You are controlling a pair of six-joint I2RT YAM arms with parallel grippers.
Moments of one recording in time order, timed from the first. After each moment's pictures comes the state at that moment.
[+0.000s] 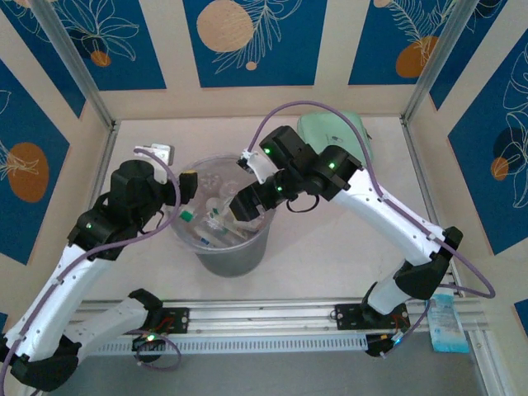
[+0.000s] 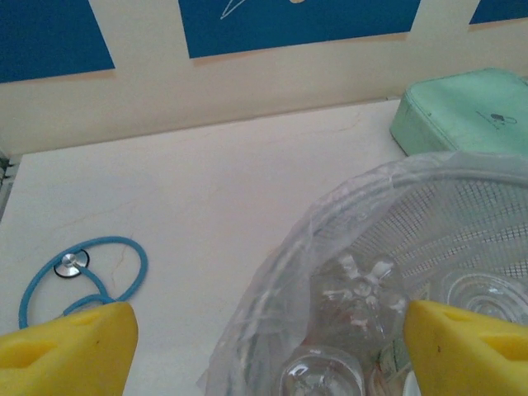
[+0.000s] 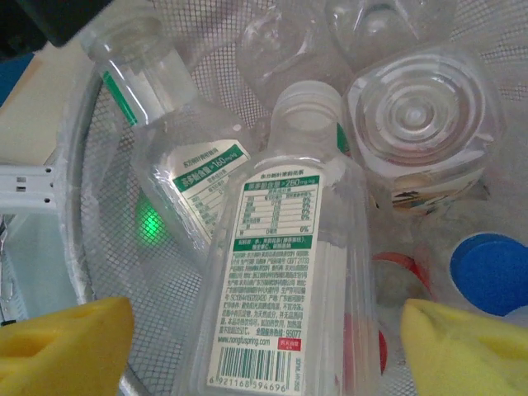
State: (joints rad) left arm -0.54 0.88 1.19 -0.77 -0.29 -0.16; right arm 0.90 1.54 1.81 -1.16 -0.35 0.27
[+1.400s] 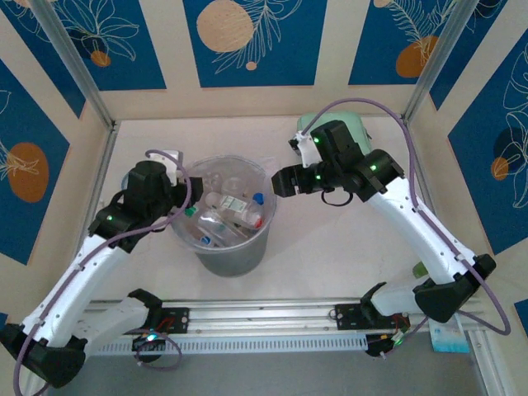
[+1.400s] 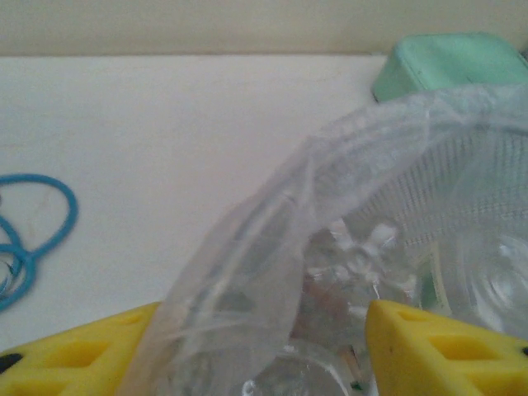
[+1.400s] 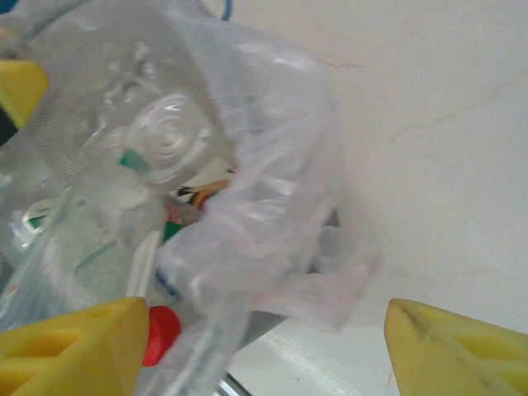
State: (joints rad) left arm -0.47 0.95 1.05 -0.64 -0.12 -0.30; right arm 0.61 1.32 1.55 -1.05 -0.26 0.34
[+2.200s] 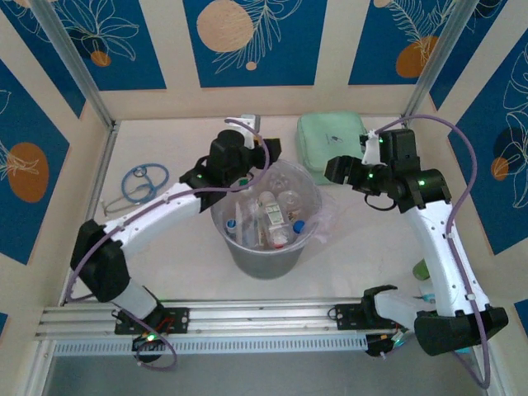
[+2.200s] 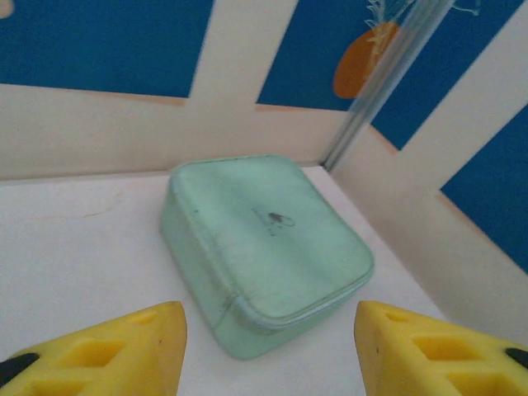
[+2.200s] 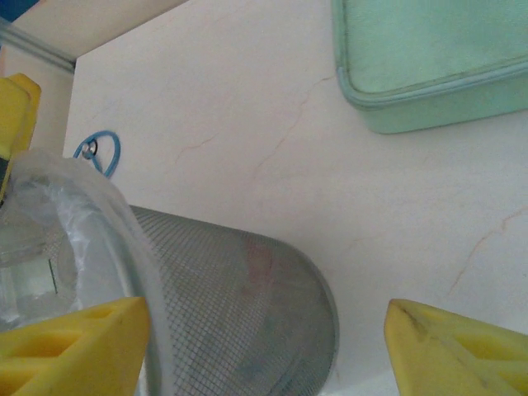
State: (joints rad) left arm -0.75 1.60 1.33 0.04 -0.07 -0.44; right arm 0.15 1.11 1.36 -1.04 -0.33 0.45
